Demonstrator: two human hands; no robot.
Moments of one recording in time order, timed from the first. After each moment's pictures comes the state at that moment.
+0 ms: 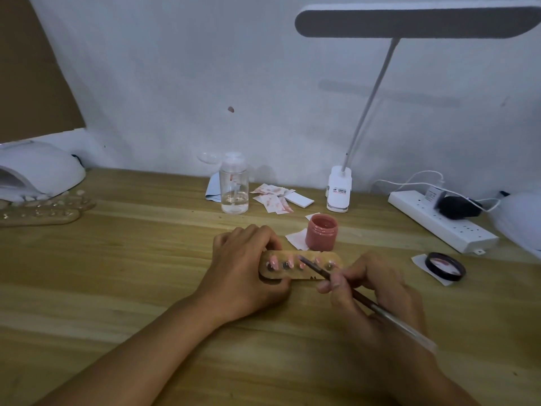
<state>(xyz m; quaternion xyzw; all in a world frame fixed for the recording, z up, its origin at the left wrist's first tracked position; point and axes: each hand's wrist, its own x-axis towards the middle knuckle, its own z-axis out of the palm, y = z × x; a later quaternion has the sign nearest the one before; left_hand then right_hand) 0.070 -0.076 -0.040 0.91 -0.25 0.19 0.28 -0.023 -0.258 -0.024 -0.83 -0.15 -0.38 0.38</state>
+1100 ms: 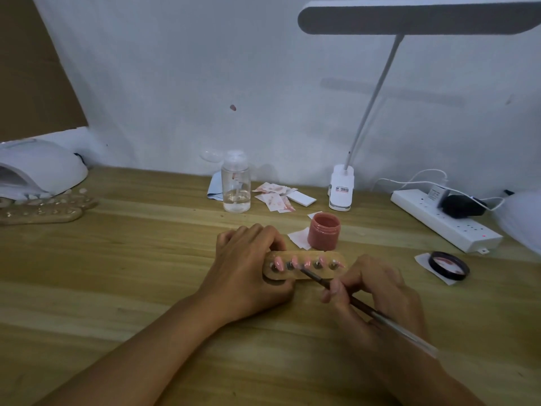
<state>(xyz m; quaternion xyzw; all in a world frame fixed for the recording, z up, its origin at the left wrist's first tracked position) 0.067 -0.076 -0.036 0.91 -0.26 0.18 0.27 -0.021 -0.260 -0.028 -0.86 -0.15 -0.37 0.31</state>
